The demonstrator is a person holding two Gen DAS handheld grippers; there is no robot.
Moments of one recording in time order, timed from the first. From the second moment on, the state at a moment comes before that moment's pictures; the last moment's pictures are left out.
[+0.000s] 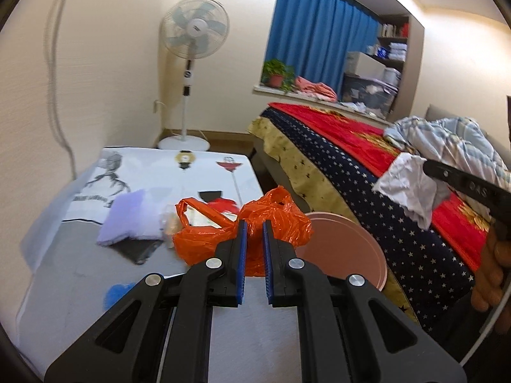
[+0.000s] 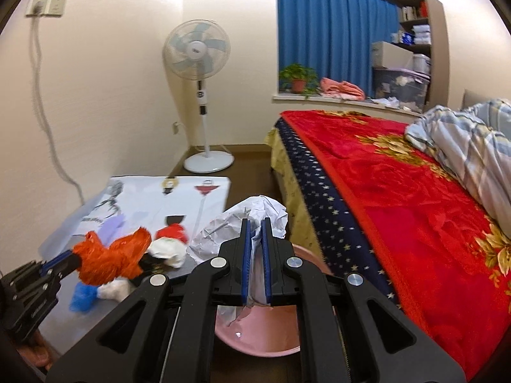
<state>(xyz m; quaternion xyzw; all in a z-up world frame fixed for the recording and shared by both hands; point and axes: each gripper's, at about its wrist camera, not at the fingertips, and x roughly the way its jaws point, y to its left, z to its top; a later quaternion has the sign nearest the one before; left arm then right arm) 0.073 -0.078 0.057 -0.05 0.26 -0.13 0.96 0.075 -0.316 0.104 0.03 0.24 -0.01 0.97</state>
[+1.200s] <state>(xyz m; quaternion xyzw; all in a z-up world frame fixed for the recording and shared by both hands) 0.147 -0.191 -0.011 -0.01 0.29 -0.25 0.92 0.131 -0.376 0.042 0.08 0.29 -0.09 0.95</state>
